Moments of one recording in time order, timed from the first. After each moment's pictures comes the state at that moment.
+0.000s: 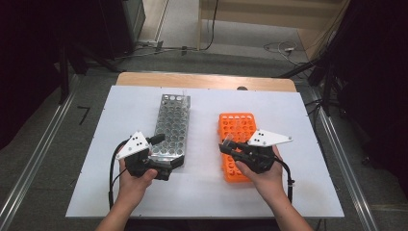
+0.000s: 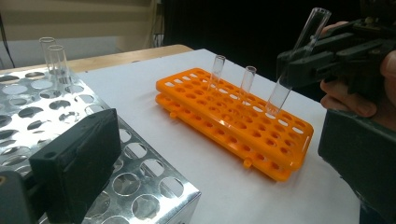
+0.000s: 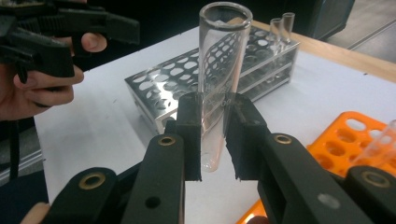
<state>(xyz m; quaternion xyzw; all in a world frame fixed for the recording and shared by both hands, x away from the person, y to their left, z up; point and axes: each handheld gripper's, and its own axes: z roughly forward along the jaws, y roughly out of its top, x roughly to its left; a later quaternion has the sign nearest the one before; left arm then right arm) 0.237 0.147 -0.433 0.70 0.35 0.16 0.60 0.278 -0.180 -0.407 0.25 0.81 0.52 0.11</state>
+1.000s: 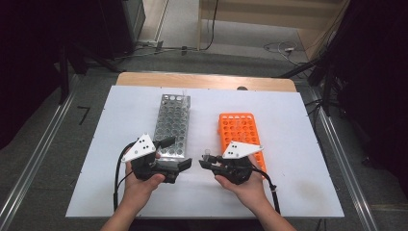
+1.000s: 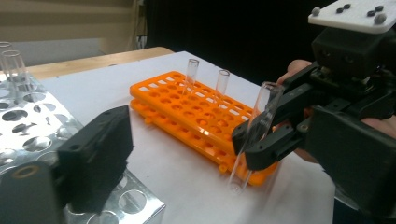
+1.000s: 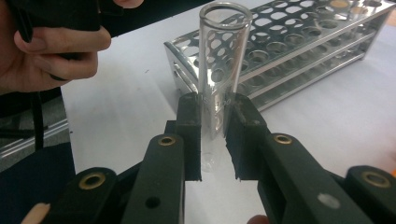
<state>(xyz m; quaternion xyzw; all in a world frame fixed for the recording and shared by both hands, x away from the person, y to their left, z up) 0.230 0.130 -0.429 0.71 0.33 0.13 0.61 0.263 -0.135 -0.437 0.22 0.84 0.49 0.07</state>
